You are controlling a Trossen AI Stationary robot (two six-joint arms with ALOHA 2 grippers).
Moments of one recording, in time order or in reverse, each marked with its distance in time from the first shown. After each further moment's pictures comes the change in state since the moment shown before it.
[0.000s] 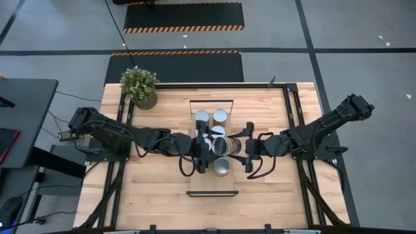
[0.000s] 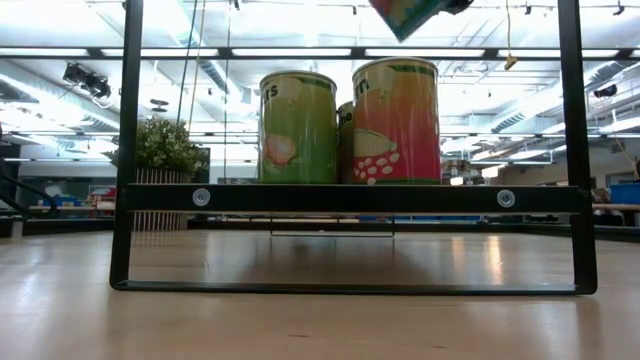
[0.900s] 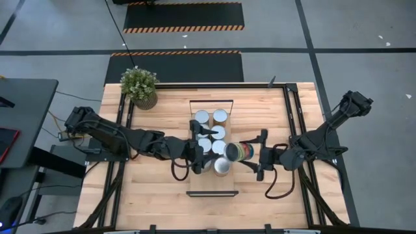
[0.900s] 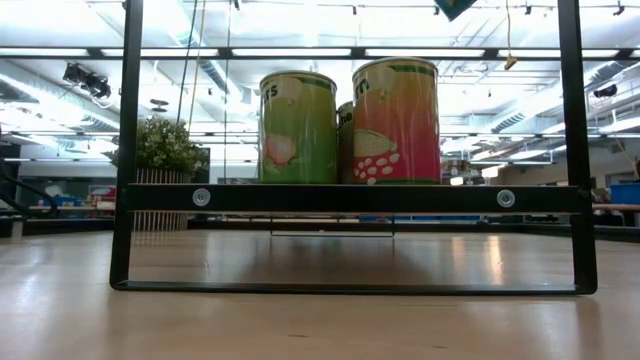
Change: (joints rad) left arm -0.050 -0.045 0.000 -0.022 -0.133 0.100; right arm 0.215 -0.073 -0.036 -0.076 0.290 0.032
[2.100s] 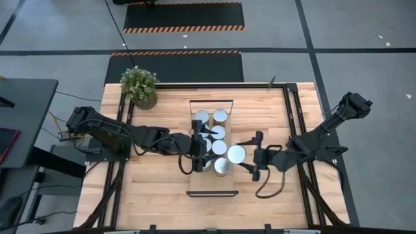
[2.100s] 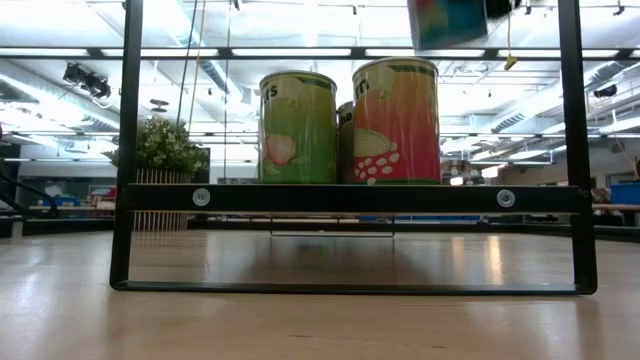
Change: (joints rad) left arm 0.057 0.022 0.001 -0.118 0.132 -0.269; right arm -0.043 0.059 -0.036 0.027 -0.057 0.099
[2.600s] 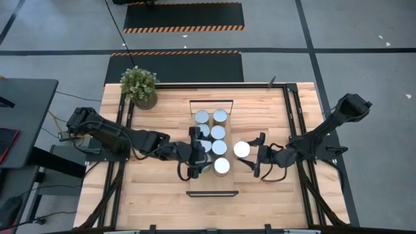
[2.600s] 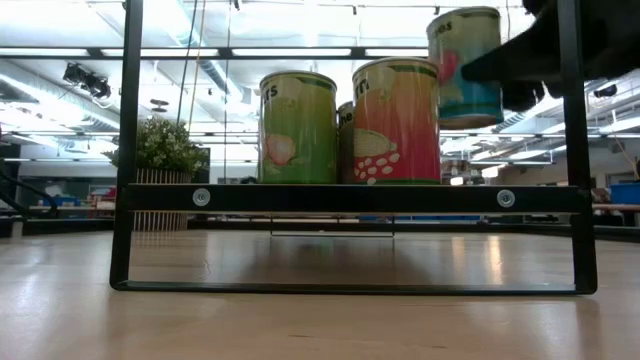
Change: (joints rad) left arm -0.057 0.007 0.000 -0.118 -0.003 -0.075; right arm -0.023 0.027 -0.451 0.656 0.033 0.111
